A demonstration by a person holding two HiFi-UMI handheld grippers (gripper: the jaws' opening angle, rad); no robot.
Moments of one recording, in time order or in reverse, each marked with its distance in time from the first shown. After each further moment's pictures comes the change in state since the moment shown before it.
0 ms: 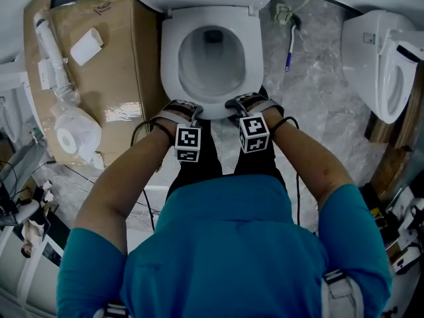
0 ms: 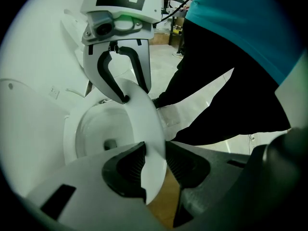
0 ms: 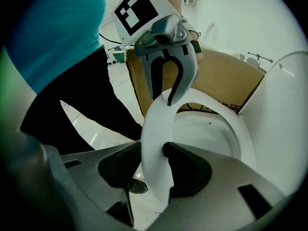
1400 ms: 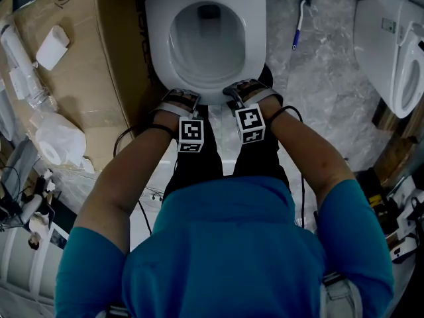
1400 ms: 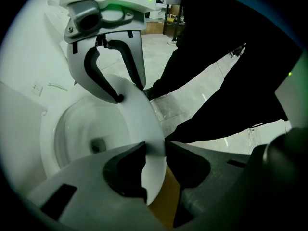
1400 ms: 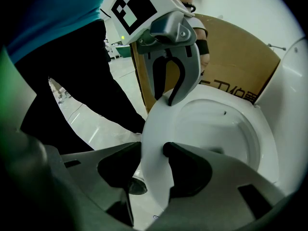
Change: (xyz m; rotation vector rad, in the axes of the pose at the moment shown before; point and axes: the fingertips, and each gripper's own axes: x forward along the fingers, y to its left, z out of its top) left arm 0.098 -0.015 -0.018 0.049 0.073 -0.048; right arm 0.085 0.011 -0.042 -0.056 0.042 0.020
